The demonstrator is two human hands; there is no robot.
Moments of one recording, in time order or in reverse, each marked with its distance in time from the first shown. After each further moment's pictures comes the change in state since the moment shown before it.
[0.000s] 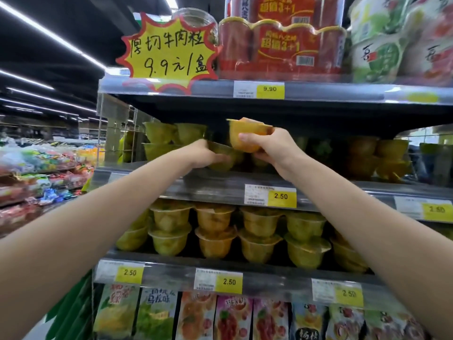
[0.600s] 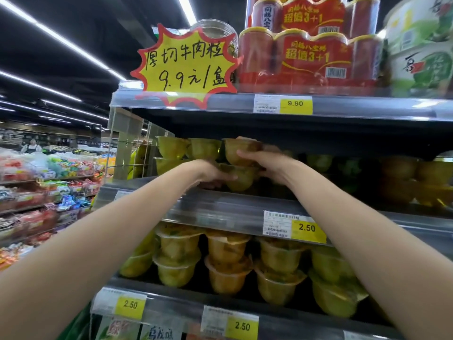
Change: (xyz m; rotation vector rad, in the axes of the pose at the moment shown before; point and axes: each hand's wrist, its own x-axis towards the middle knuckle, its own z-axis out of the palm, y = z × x) left_hand 0.067 -0.027 -0.006 0.072 -0.145 -0.084; right_hand 0.077 0.019 0.034 -0.053 -0.212 0.088
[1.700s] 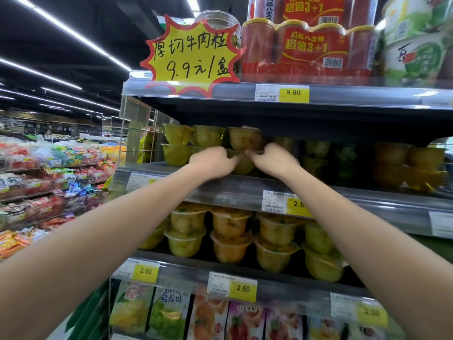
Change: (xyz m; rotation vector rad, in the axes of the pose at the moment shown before) left_hand -0.044 0.006 0.018 0.367 0.314 0.179; right_hand -0.046 0.002 0.006 -0.906 0.211 -0.034
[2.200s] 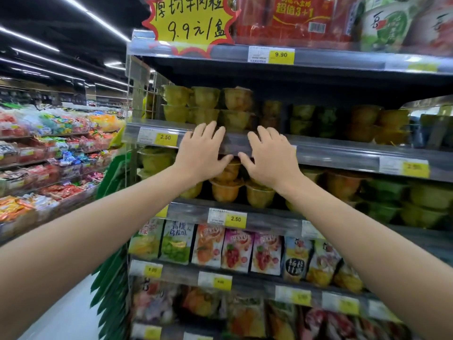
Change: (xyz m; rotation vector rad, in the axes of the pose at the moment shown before) left_hand -0.112 -0.023 0.029 0.365 0.340 0.310; right_hand -0.132 0.016 0.017 -0.499 0.272 -0.398
